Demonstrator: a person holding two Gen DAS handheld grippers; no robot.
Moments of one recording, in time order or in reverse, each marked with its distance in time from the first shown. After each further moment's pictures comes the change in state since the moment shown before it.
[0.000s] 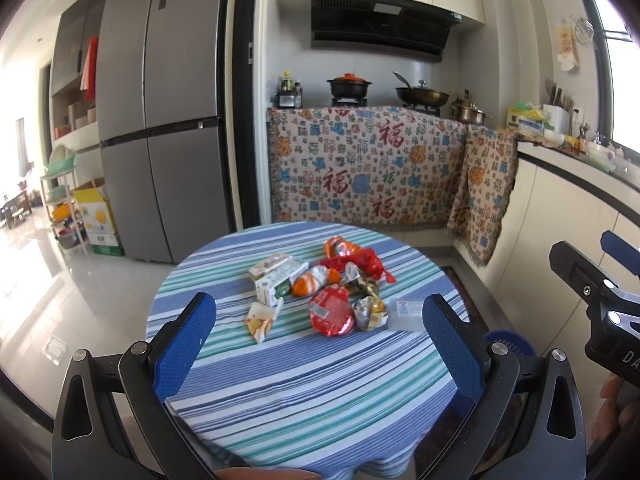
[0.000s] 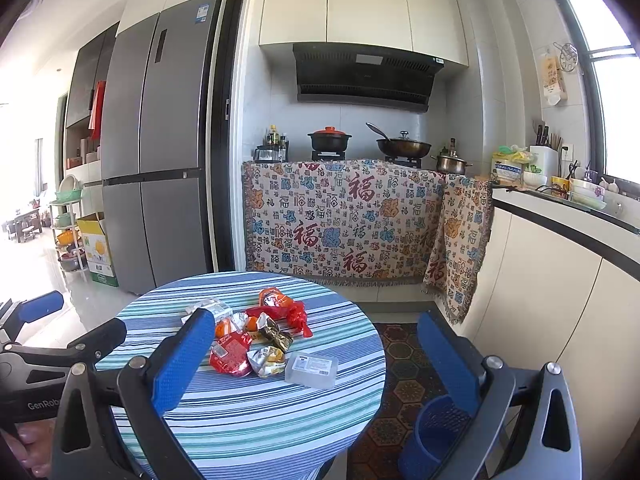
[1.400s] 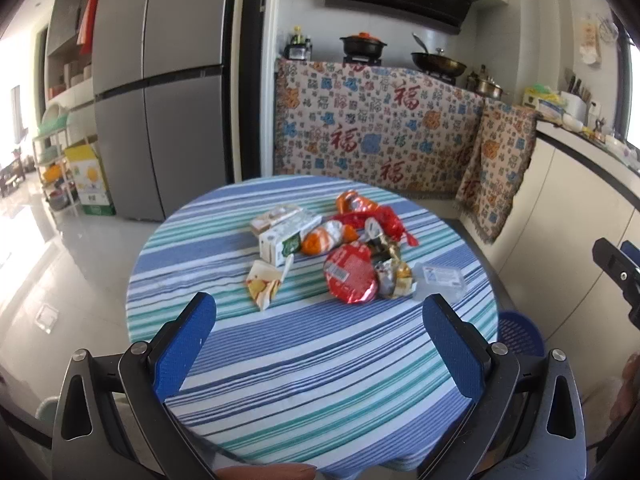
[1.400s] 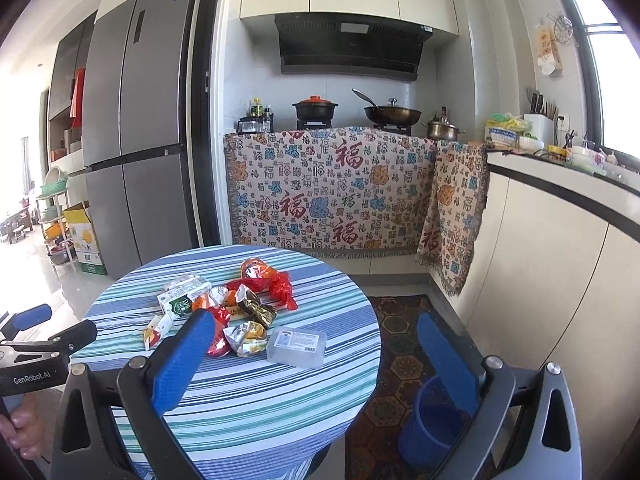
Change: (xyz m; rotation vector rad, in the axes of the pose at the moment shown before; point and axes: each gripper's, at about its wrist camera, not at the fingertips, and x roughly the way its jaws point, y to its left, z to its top) left arm 0.075 0.038 -0.049 -0.062 0.146 -0.013; right arm 0.055 -0.020 -0.034 0.048 0.129 -0.035
